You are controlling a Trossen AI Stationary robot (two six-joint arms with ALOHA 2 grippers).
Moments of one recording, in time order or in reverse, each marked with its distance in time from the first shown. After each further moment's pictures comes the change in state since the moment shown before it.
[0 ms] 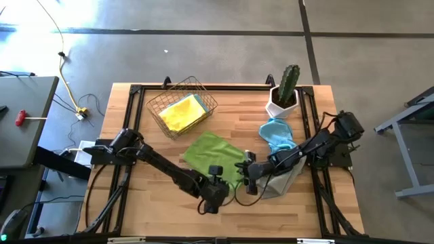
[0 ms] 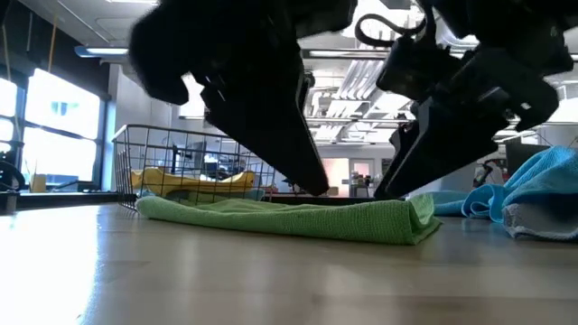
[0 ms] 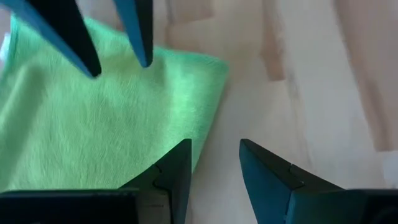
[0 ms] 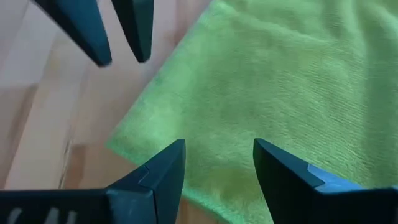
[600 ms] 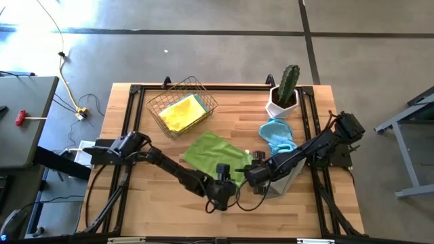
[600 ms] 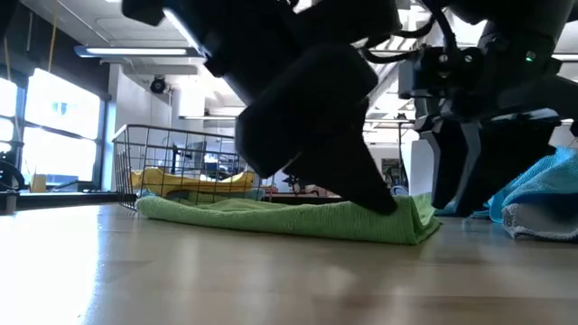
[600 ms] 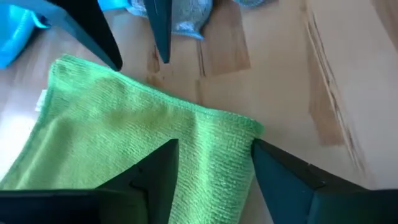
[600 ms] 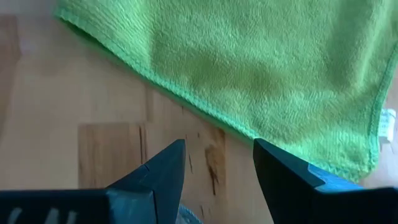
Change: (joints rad) left arm 0.021 0.095 0.001 0.243 -0.132 0.108; right arm 0.054 -0.001 0.194 -0.636 0.046 0.016
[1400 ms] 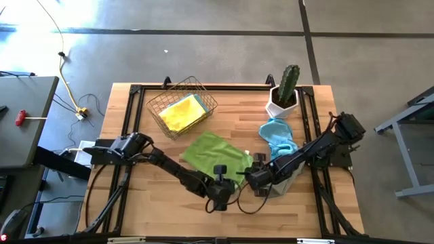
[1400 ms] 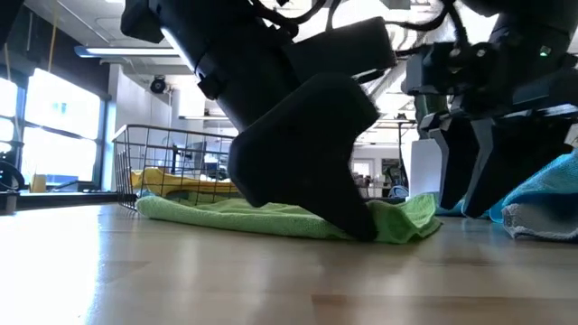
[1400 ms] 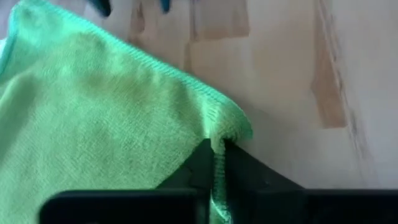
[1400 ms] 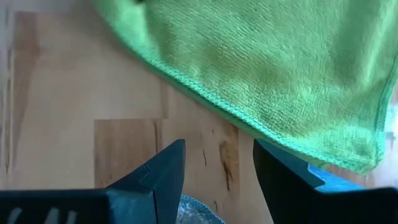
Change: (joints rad) left arm 0.017 0.032 0.001 -0.042 0.043 -0.130; right arm 0.035 0.000 -0.001 0.000 0.016 0.034
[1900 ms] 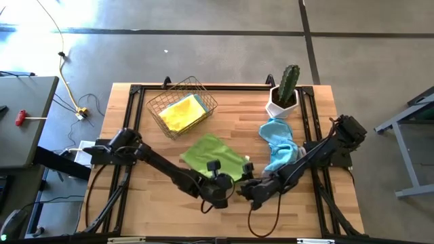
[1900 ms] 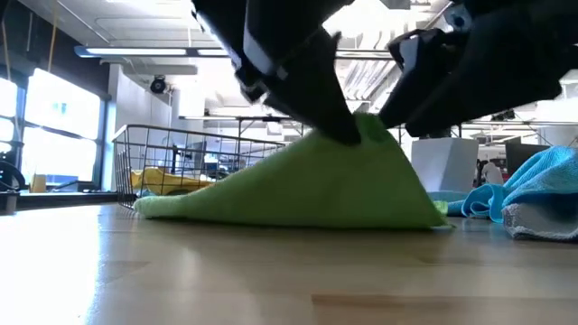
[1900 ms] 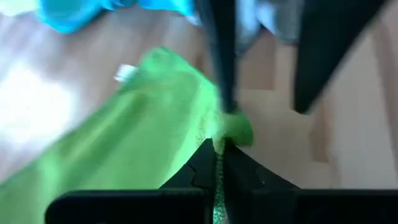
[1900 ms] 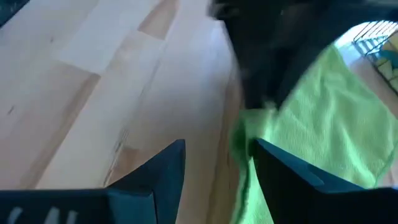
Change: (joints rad) left arm -0.048 -0.141 0.004 -0.107 -0.154 -0.160; right arm 0.119 0.008 0.000 0.450 0.194 -0.365
